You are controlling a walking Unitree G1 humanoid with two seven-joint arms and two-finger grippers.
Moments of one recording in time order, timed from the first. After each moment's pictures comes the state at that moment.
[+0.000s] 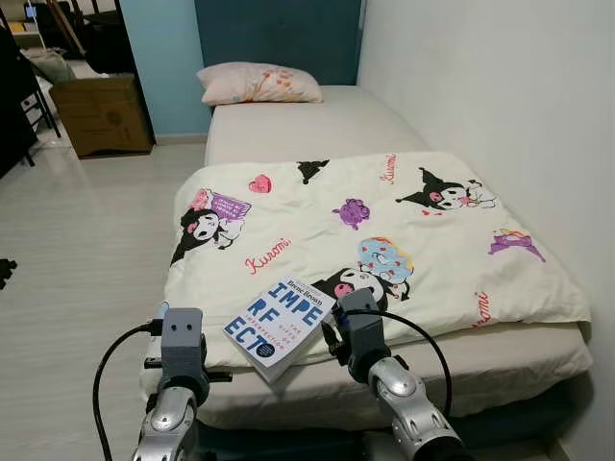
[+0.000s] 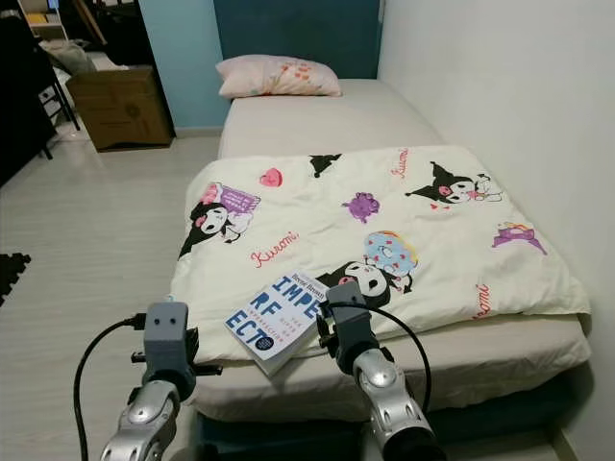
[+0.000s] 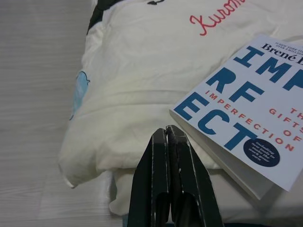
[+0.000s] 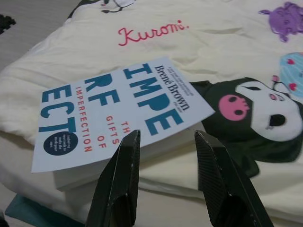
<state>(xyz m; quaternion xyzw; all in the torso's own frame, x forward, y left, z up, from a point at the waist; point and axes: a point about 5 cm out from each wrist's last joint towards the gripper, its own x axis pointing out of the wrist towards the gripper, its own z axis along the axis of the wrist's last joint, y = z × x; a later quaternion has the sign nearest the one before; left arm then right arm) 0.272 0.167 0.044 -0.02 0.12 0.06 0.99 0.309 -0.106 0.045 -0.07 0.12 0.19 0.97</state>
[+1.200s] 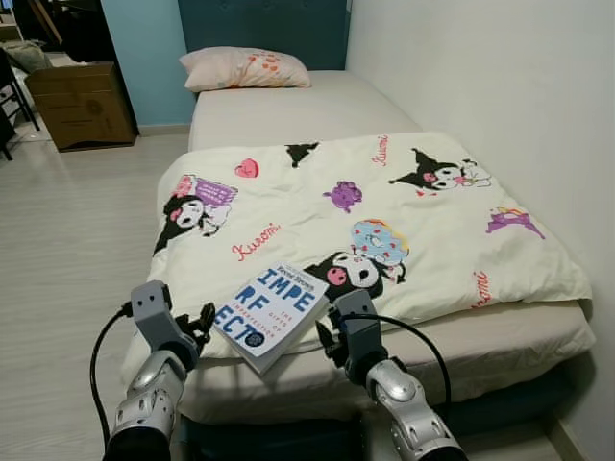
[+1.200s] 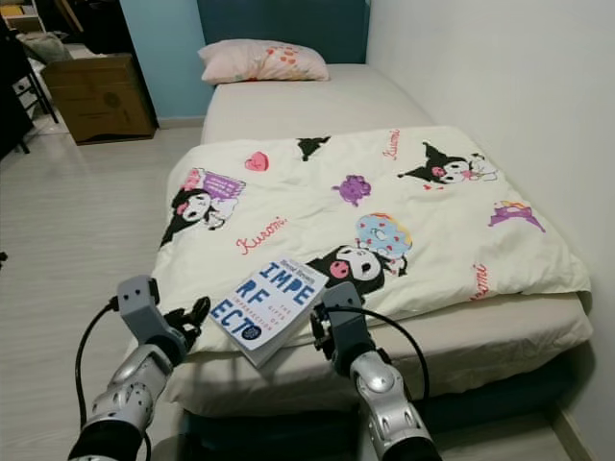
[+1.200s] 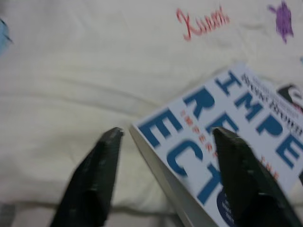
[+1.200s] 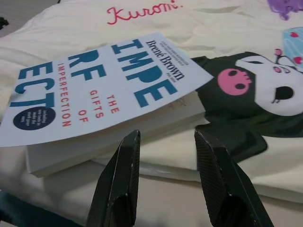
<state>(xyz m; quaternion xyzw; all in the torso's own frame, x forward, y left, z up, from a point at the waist) 0.311 0.190 0.045 -0.24 0.12 0.03 0.96 0.302 -0.104 0.053 -0.07 0.10 0.20 0.97</state>
